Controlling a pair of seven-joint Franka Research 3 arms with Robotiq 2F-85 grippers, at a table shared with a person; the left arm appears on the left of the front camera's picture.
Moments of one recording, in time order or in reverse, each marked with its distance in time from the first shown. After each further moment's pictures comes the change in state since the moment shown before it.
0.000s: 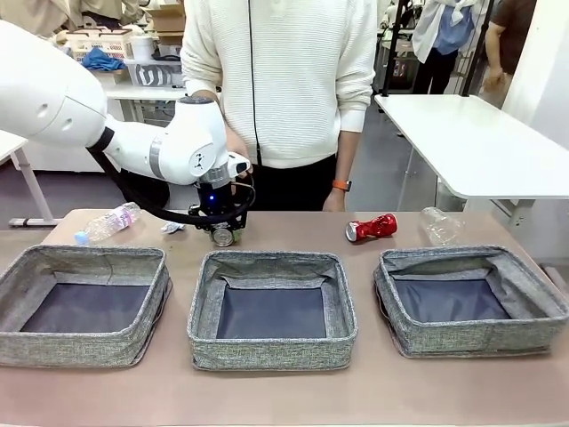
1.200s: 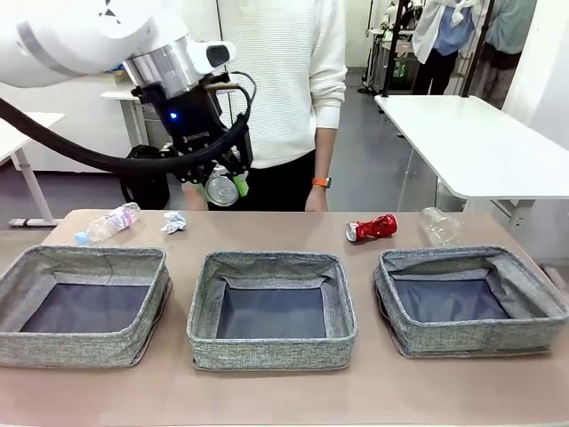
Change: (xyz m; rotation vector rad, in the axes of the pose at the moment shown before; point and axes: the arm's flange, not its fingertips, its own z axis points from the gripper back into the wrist) left arm -0.196 -0.035 0.256 -0.277 -0.040 -0.154; right arm 0.000 0.000 0.000 0.000 0.001 0.000
